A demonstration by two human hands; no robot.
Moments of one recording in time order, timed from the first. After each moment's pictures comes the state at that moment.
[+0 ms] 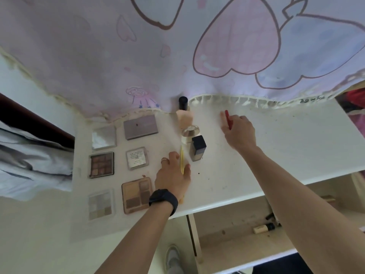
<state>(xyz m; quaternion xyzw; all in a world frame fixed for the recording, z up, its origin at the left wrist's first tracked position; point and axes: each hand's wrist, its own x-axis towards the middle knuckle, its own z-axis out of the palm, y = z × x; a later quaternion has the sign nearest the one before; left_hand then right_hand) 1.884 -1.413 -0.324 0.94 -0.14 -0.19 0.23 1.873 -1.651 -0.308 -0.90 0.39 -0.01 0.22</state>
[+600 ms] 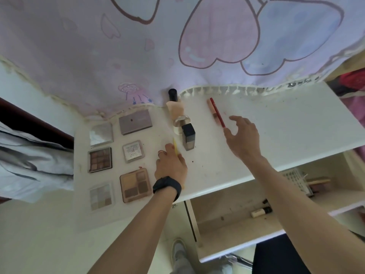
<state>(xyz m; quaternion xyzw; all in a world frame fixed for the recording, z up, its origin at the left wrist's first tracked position) 1.866 -1.427 -0.307 0.96 -0.11 -0.19 0.20 1.796 -1.629 -0.300 -0.87 0.38 -0.09 0.29</state>
